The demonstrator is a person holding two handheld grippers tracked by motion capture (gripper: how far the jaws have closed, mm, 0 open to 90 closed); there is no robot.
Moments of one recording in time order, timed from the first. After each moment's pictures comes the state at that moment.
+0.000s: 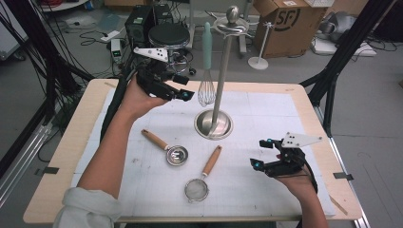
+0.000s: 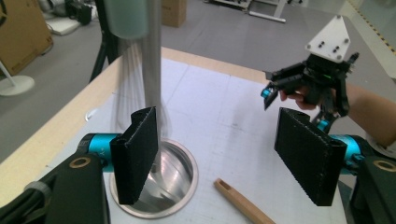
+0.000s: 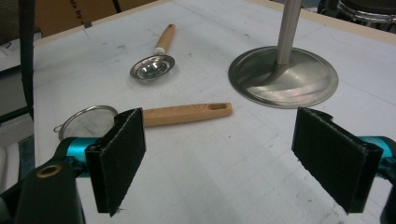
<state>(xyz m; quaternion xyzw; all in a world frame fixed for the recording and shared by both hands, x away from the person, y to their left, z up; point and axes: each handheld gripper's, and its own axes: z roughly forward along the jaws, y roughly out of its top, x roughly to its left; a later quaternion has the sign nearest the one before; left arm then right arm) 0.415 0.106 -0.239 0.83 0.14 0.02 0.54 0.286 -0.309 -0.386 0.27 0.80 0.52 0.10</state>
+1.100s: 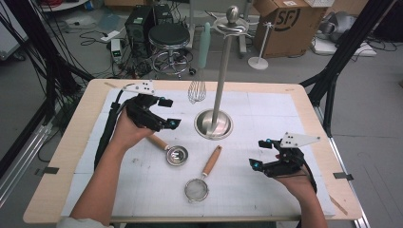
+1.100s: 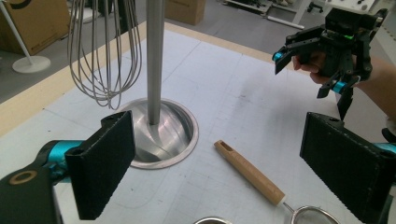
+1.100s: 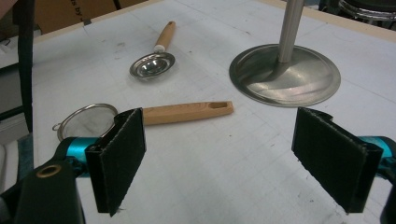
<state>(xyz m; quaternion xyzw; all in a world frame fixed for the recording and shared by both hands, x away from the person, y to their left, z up) 0.377 0.137 -0.314 0.81 0.20 0.03 0.56 0.287 -0.306 -0.388 0.27 0.81 0.51 0.10</state>
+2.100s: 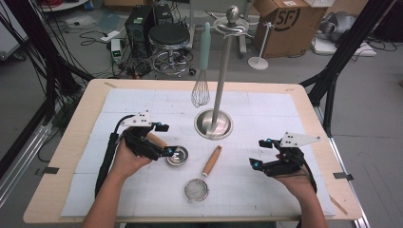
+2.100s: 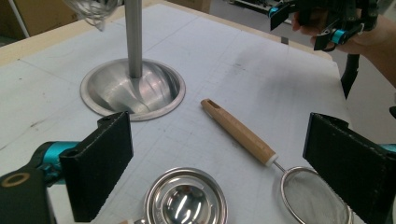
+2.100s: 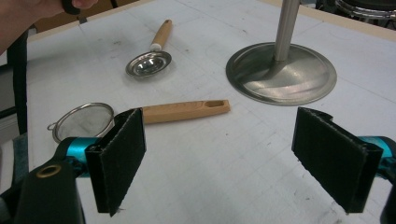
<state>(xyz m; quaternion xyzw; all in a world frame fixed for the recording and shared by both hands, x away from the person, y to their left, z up) 0.335 0.144 -0.375 0.80 0.22 0.04 0.56 0.288 -0.306 -0.388 0.27 0.81 0.51 0.11</state>
